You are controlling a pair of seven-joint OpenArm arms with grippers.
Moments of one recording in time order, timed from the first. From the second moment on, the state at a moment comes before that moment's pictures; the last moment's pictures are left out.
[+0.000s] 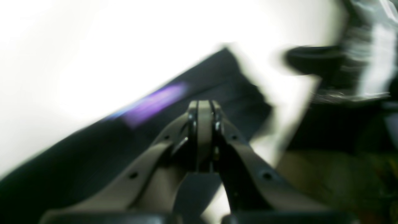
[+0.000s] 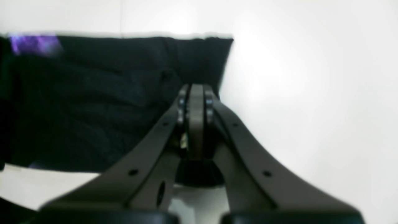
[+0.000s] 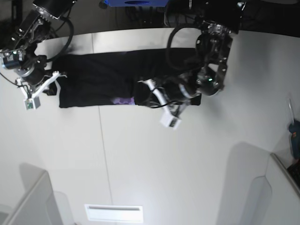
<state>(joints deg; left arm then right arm) 2.5 -10.0 13.4 105.5 -41.5 -7.2 59.3 -6.6 2.9 38.3 107.4 23.9 37.6 -72.6</state>
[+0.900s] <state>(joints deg) 20.6 -11.1 -25.9 103.8 -11.7 -35.6 52.1 3.7 7.1 41.9 82.0 29.1 40.2 -80.1</state>
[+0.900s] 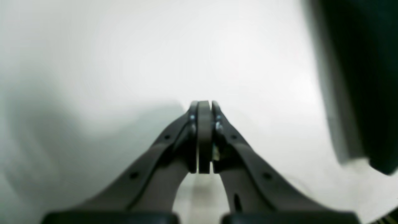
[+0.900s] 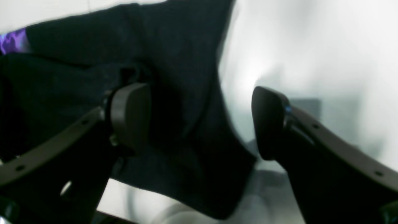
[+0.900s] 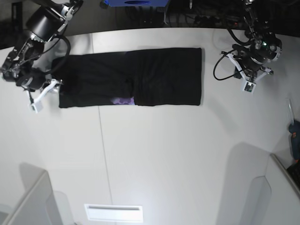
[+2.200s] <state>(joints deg) 16.8 -7.4 -11.2 93.9 -14.2 -32.7 43.8 2.9 6.2 38.5 76.7 32.4 40.6 -79.5</state>
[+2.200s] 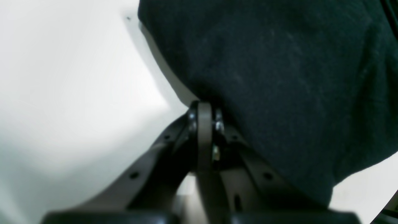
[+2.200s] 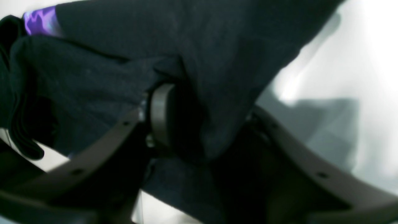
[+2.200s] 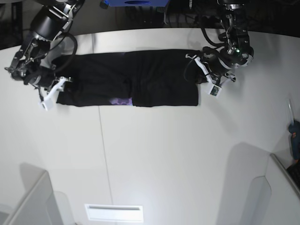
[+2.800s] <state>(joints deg) 18.2 -7.5 -10.9 94.2 -14.6 -32.7 42.8 1.5 9.3 27.5 81.2 28.3 39.1 -74.1</state>
